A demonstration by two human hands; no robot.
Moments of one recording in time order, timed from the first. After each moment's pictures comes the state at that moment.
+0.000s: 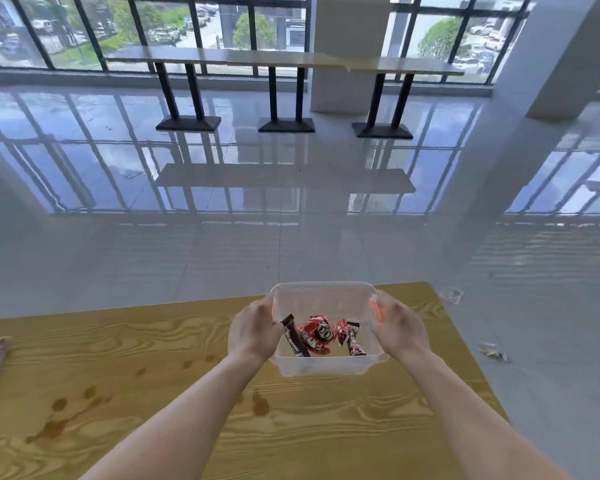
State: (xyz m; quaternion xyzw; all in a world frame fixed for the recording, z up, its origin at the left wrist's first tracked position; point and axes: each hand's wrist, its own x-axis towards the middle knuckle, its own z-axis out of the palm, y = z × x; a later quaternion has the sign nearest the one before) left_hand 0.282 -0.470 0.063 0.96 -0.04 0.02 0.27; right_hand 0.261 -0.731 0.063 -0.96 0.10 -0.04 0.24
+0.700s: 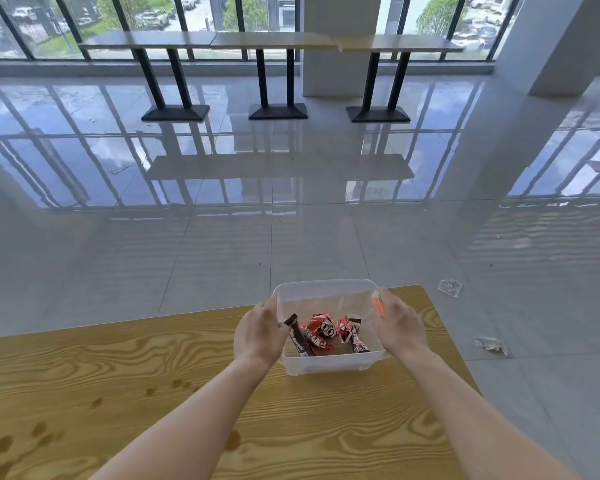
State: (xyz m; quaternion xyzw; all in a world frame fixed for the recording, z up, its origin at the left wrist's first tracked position) left_hand 0.336 -0.540 0.033 0.97 -0.04 0.00 0.24; right_hand 0.318 -0.790 0.027 -0.96 0.12 -0.02 0.25
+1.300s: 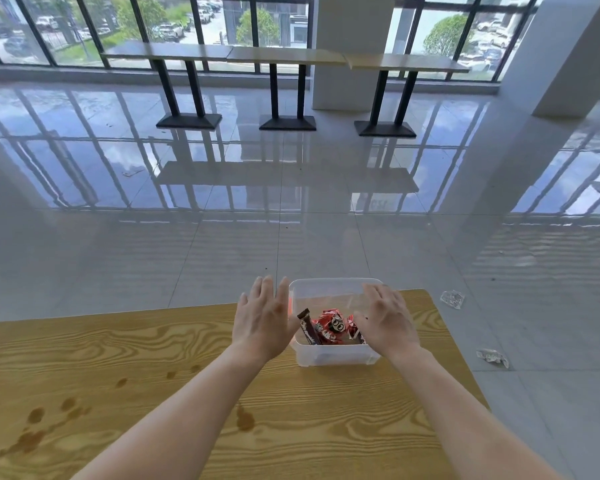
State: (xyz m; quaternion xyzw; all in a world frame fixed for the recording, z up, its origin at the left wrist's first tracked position) left_hand 0.315 -0.511 0.064 0.99 -0.11 0.03 0.11; right_hand 0.297 -0.741 0.065 -0.98 0.05 -0.02 0.18
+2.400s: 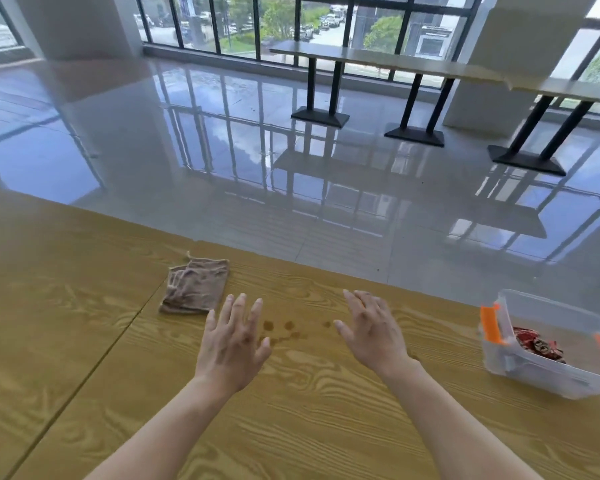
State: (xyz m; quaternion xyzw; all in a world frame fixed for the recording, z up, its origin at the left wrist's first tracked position) left_hand 0.118 -0.092 0.045 1.00 0.07 0.02 0.05; right_hand 0.216 -0.334 0.063 -0.97 -0.18 0.02 0.14
